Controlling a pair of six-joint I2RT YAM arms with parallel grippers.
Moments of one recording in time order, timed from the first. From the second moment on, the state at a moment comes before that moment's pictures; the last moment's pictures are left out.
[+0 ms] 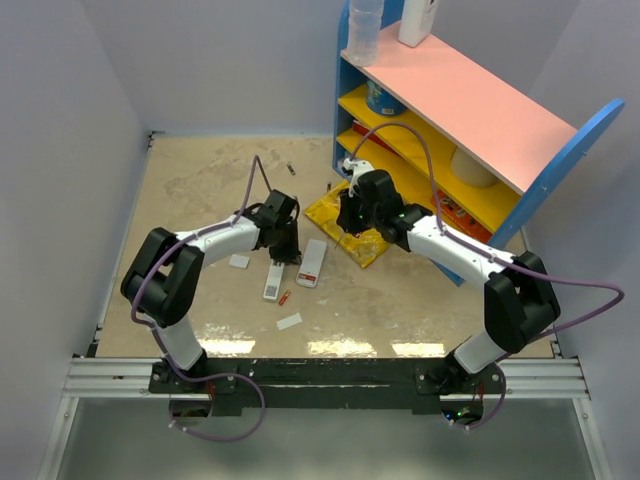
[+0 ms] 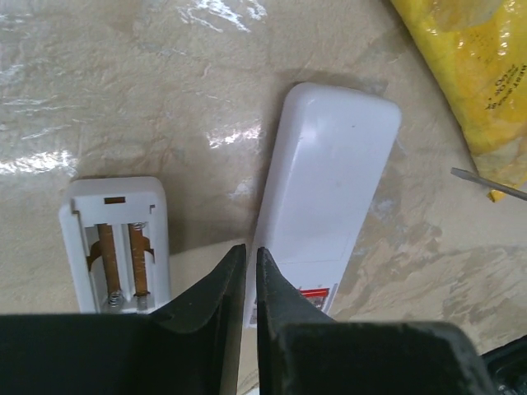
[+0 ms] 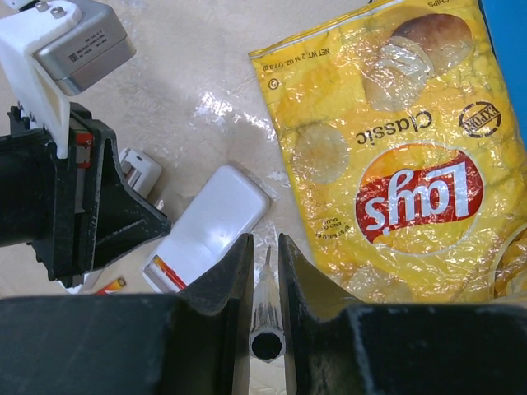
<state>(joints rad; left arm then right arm) -0.54 1.76 1.07 -0.41 0.12 -0.59 0.61 1.57 1.14 -0.22 -0.02 0.28</state>
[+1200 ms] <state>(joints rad) -0.31 1.55 1.08 -0.45 0.15 -0.59 0.86 1.48 0.96 0.05 -0.04 0.39</state>
